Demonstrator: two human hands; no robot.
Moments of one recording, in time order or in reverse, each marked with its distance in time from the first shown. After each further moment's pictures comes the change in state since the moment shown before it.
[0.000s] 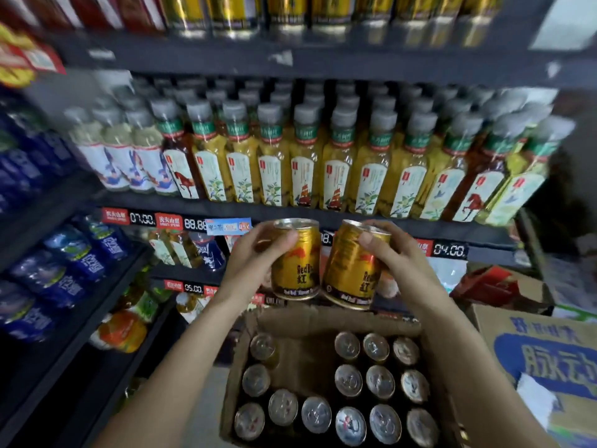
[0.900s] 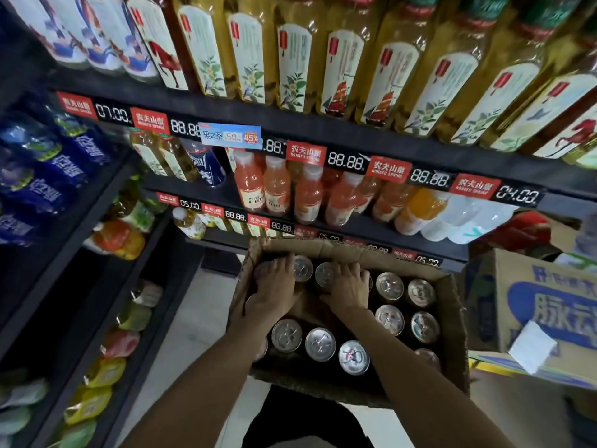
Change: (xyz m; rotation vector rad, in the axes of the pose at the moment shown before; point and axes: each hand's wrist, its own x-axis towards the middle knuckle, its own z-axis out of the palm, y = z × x) left_hand -0.020 -0.277 0.019 1.420 -0.367 -0.235; right_hand 0.022 0.283 0.075 -1.423 -0.273 0.244
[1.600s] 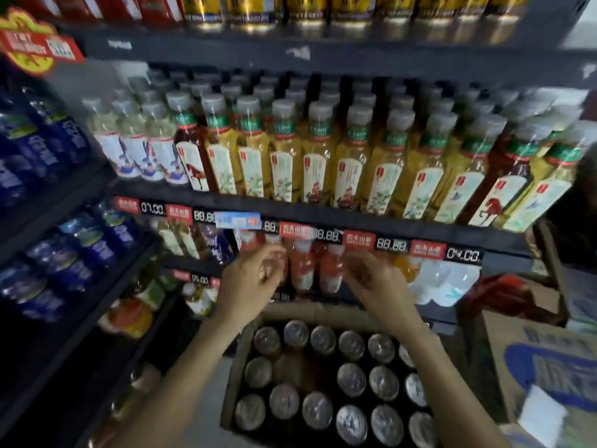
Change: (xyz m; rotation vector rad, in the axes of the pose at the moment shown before) left_hand -0.069 -0.011 -0.208 -0.582 0.760 0.253; right_hand -0.067 0.035 -0.197 0.565 0.640 -0.400
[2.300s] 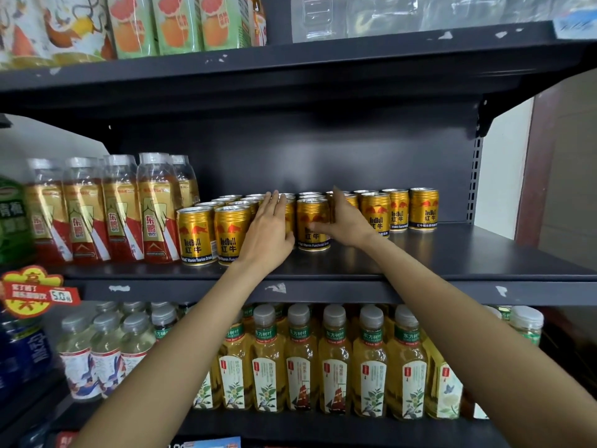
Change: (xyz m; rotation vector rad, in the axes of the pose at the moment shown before) left_hand 0.327 0.134 -0.106 0.371 0.220 0.334; right_hand 0.323 -0.104 -0.179 0.008 0.173 -0.020
